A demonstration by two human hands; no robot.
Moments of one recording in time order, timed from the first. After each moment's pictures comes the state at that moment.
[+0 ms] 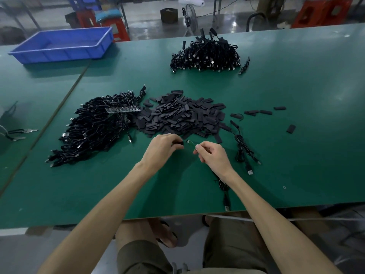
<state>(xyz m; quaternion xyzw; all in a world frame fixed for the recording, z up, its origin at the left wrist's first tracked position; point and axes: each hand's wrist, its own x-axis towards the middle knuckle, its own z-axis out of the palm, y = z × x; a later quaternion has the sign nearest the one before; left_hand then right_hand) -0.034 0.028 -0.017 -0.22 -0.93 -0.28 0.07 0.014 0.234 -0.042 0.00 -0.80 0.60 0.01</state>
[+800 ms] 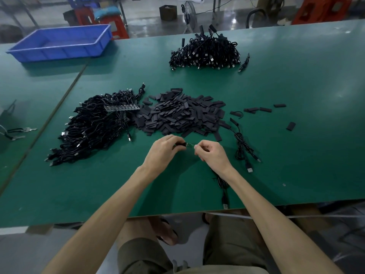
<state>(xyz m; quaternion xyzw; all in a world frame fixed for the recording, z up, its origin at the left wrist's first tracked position) -0.015 0.032 -0.025 -0.24 -0.91 -0.32 0.10 0.018 0.231 -0.036 -0.01 -0.81 0.58 -0.02</state>
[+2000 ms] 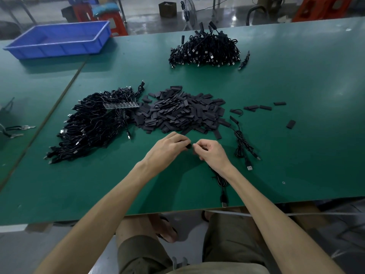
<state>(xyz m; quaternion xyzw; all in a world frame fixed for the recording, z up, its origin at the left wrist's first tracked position) -0.013 0.032 -0.010 -0.40 -0.89 -0.17 0.13 0.017 0.231 -0.038 0.00 -0.83 0.56 -0.02</state>
